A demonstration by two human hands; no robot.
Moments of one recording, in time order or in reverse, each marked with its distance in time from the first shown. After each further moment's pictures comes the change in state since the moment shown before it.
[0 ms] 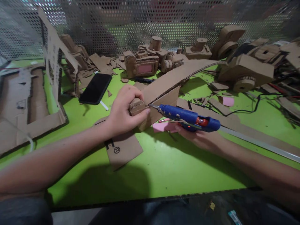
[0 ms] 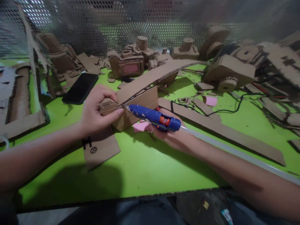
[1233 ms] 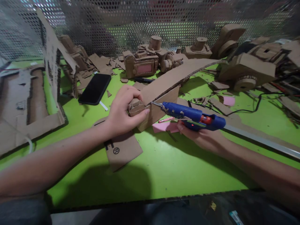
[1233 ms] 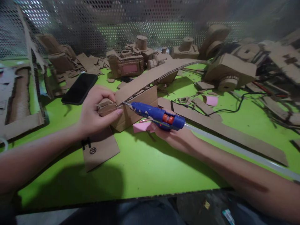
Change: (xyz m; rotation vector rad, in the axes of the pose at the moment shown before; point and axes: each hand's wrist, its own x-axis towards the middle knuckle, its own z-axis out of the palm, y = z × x) left_hand 0.000 0.003 -0.002 -0.003 -0.020 -0.030; right_hand -0.003 -0.007 -0.001 0.065 0.052 0.050
